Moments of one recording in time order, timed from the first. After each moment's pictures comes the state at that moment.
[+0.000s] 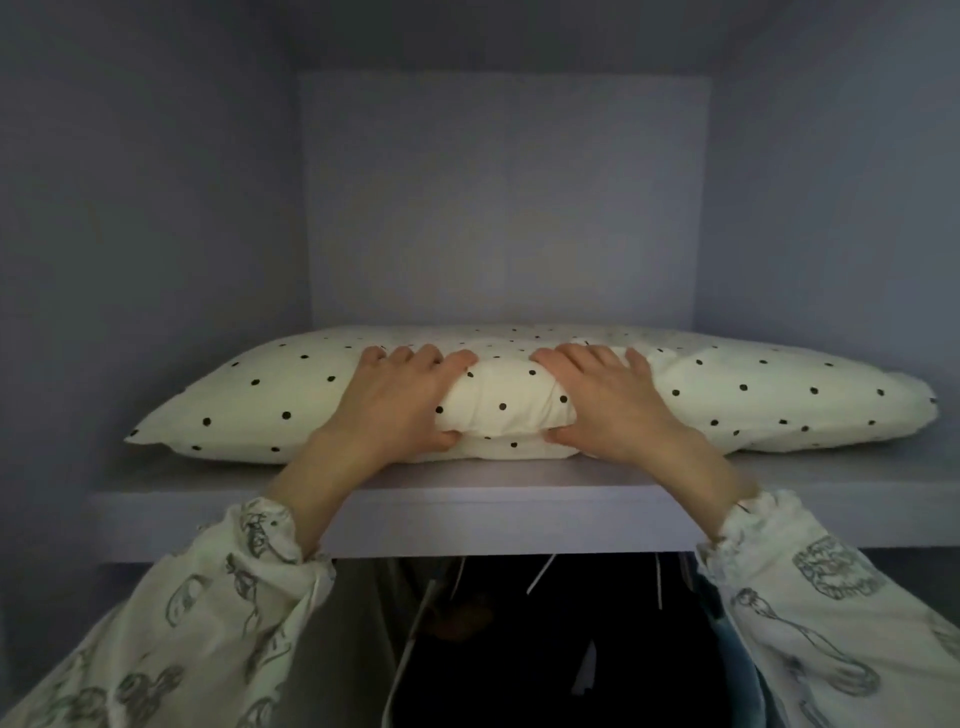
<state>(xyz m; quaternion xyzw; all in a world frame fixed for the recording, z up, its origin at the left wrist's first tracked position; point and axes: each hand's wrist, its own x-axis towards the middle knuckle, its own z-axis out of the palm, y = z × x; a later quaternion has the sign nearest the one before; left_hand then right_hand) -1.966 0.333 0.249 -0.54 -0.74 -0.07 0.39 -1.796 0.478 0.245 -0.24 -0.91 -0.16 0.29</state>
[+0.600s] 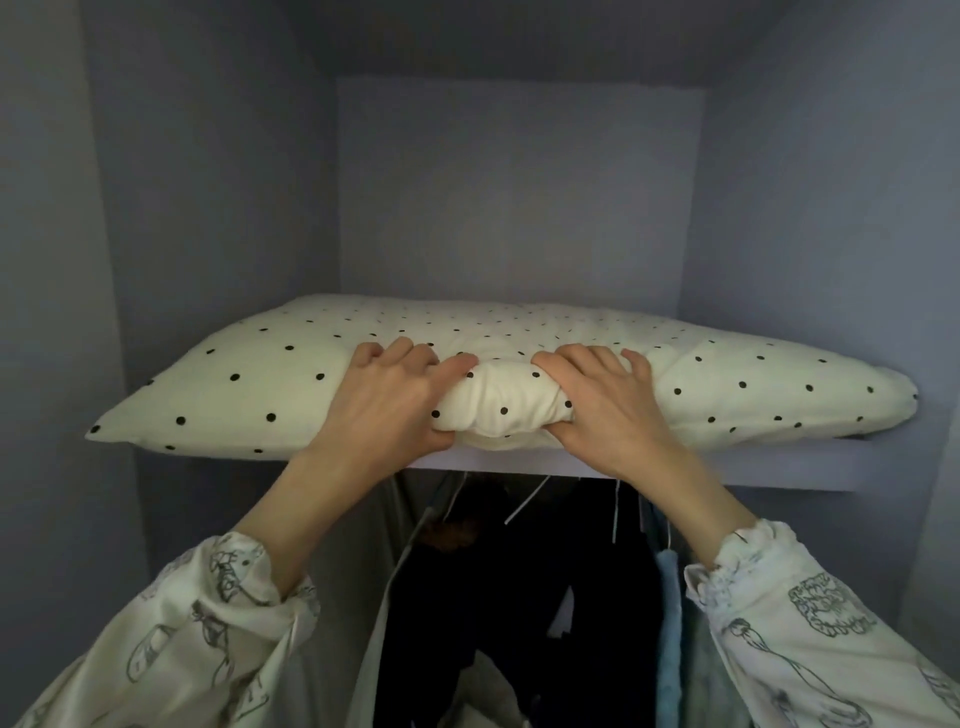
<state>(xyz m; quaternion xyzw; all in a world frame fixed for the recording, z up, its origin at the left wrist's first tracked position) -1.855 0.238 0.222 -0.53 -0.72 -0.11 0.44 -1.709 0.405 0.216 -0.17 -0.89 -0.17 0.38</state>
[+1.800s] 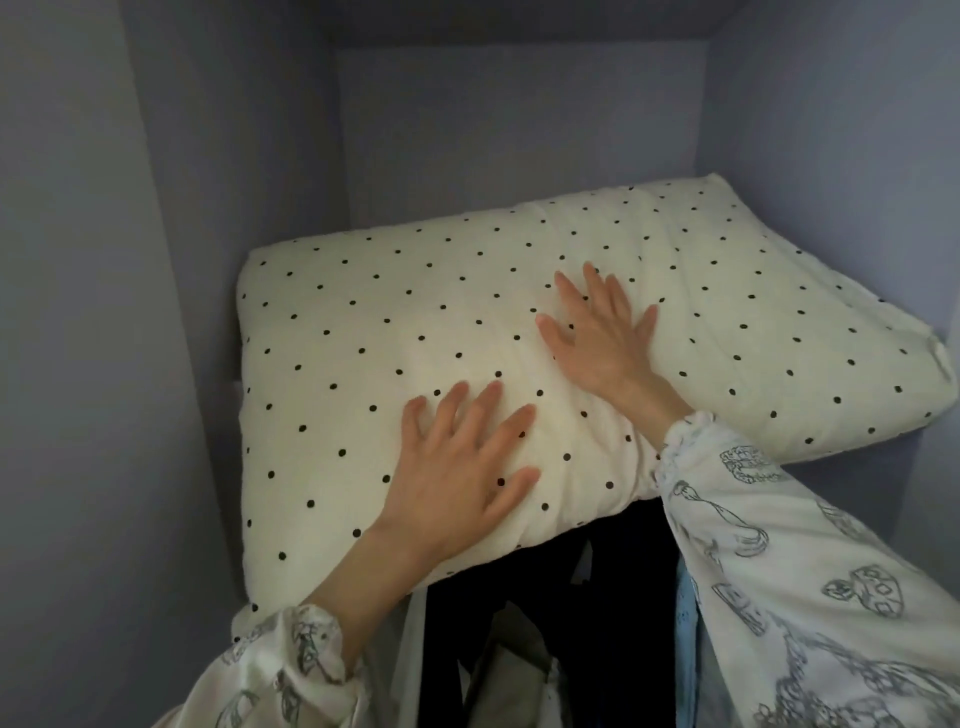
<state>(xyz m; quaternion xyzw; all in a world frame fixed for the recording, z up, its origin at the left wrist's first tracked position) -1.812 0.208 0.148 -0.56 -0.73 -0.14 0.37 -1.742 0.395 0.229 -0.31 -0.87 -0.03 0.38</state>
